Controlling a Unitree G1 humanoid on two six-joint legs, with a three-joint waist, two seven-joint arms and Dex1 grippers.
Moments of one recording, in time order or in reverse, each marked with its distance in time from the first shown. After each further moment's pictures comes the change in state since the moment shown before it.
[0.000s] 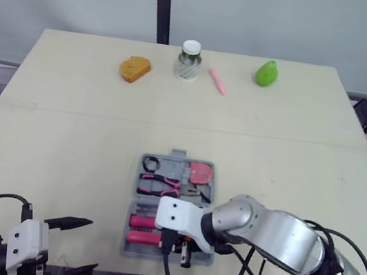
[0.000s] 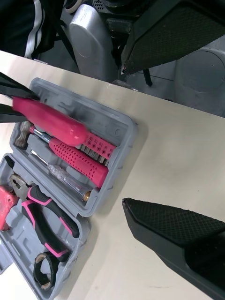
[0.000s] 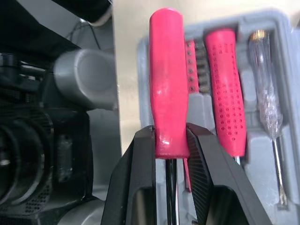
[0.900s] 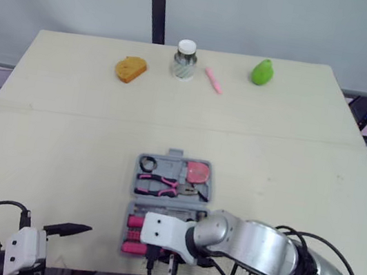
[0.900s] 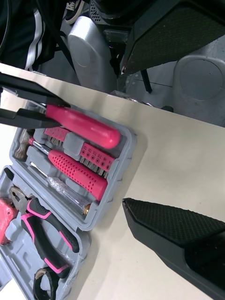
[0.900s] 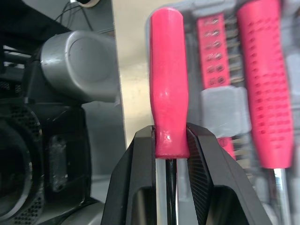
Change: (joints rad) left arm 0.022 -0.026 -0.019 0.040 0.011 -0.072 -0.043; right arm 0.032 0.093 0.144 0.057 0.001 0.009 -0.167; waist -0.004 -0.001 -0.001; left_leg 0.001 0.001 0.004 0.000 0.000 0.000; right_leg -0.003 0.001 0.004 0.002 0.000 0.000
